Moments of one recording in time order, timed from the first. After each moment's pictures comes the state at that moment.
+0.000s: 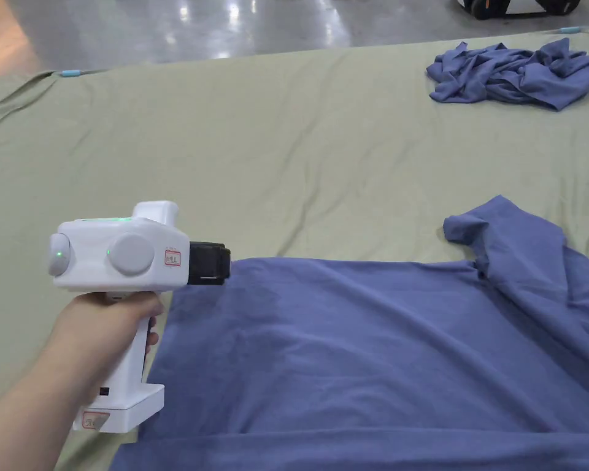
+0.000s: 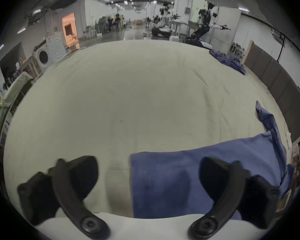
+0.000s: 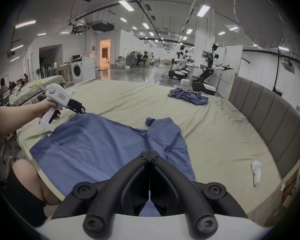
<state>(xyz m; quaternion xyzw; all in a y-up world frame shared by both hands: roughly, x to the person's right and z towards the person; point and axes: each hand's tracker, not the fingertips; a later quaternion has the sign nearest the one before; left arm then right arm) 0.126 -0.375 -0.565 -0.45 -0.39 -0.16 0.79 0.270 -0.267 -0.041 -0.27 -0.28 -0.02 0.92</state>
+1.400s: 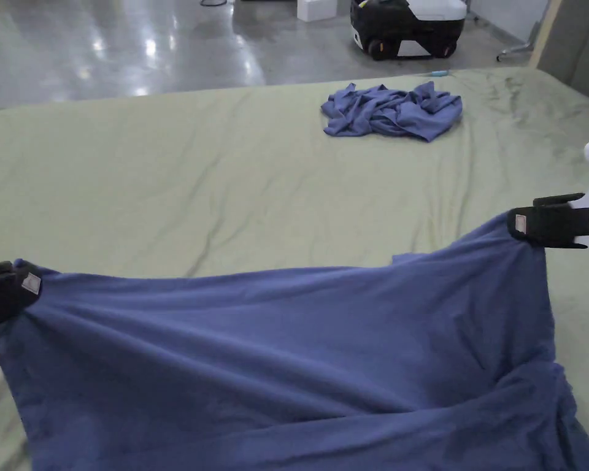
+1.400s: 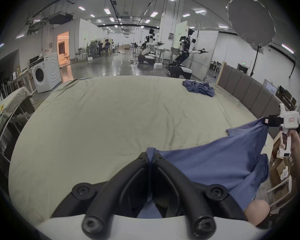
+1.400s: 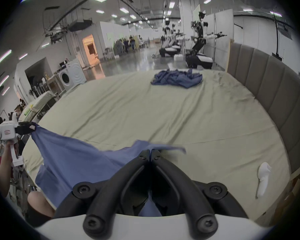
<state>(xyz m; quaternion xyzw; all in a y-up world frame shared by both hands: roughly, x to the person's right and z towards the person) 0.005 -0.238 -0.485 -0.30 -0.45 -0.10 0.83 0.433 -0.222 -0.054 -0.30 -0.28 -0.16 0.90</state>
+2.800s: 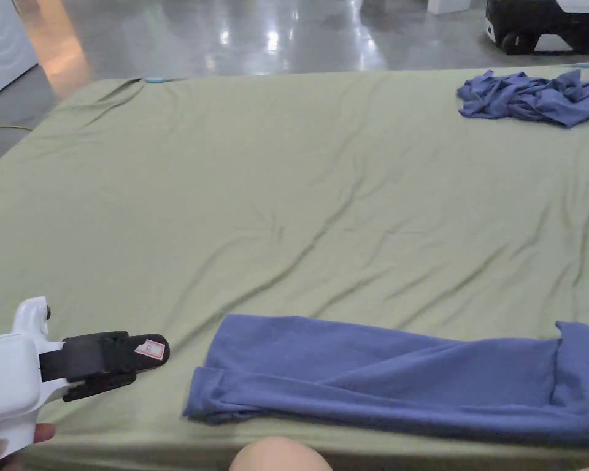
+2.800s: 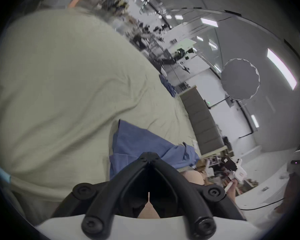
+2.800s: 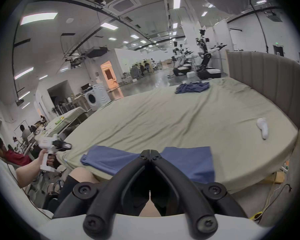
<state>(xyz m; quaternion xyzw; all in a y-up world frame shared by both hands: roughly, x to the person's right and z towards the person) -0.233 -0.334 -0.465 -0.50 -0.55 0.20 0.64 0.182 -0.226 0.102 -0.18 -0.21 -0.19 0.94</state>
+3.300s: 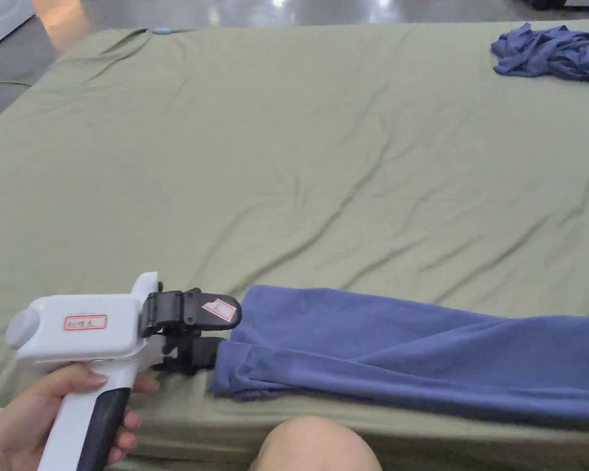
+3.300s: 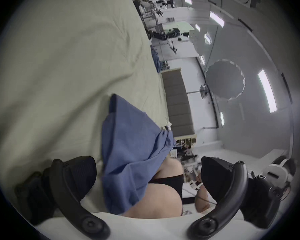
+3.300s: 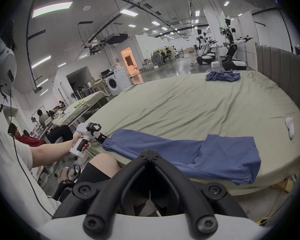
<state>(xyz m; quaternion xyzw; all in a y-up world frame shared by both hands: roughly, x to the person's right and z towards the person) -0.147 -0.423 -0.508 -0.59 -0.61 0.24 0.47 0.149 -0.250 0.059 -0.23 -0.11 -0.20 0.95</state>
